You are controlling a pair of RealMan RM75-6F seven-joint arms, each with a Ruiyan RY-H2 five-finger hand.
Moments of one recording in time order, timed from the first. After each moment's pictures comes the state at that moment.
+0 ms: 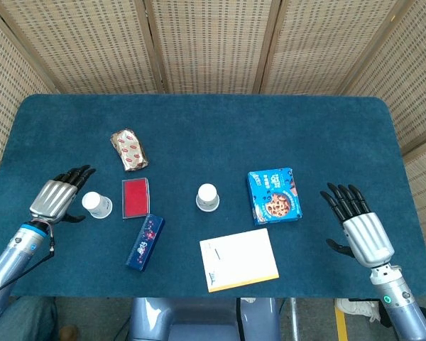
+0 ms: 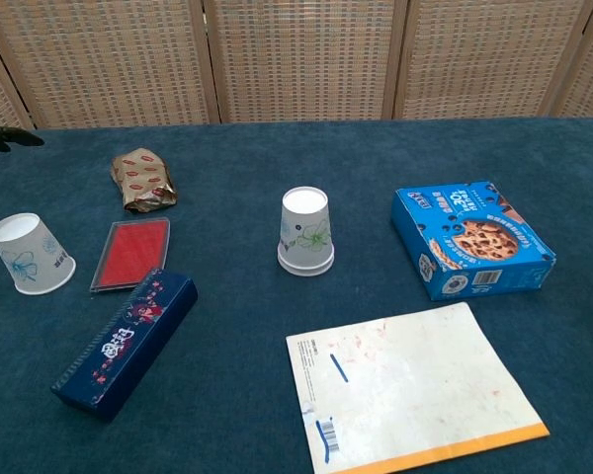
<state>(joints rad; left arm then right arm) -0.50 -1.22 -0.10 -1.41 1.42 0.98 0.09 0.35 -1.17 -0.07 -1.59 -1.59 1.55 -0.03</state>
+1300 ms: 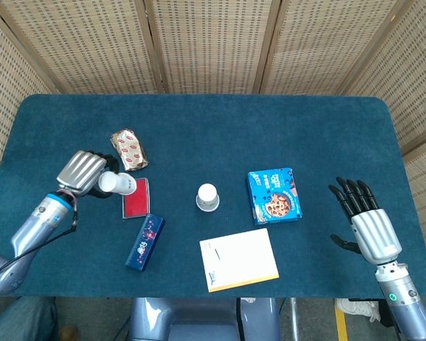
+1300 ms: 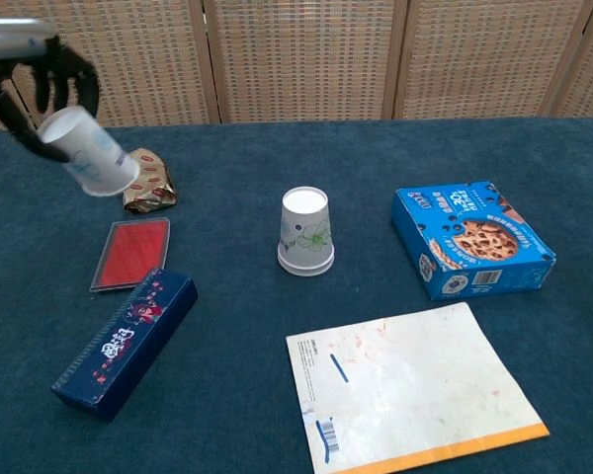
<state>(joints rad) -0.71 -1.14 -0.22 -1.56 1.32 0.85 0.09 0.29 -1.14 0.03 -1.62 -1.60 1.50 0.00</state>
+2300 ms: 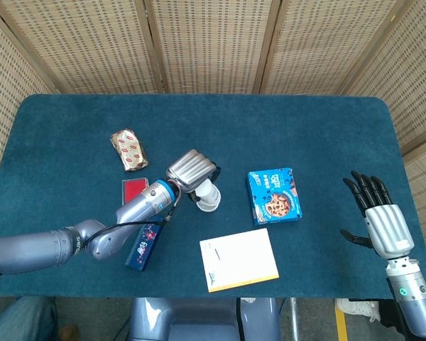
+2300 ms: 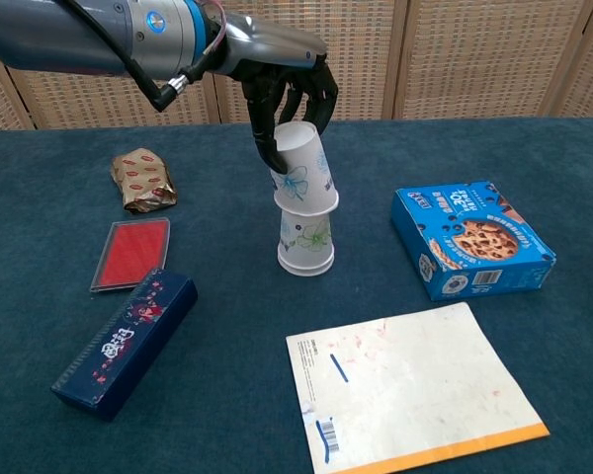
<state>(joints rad) -1.27 -1.37 -0.23 -1.54 0.80 0.63 0.50 0.27 -1.11 0.08 -1.62 -1.55 1.46 0.08</state>
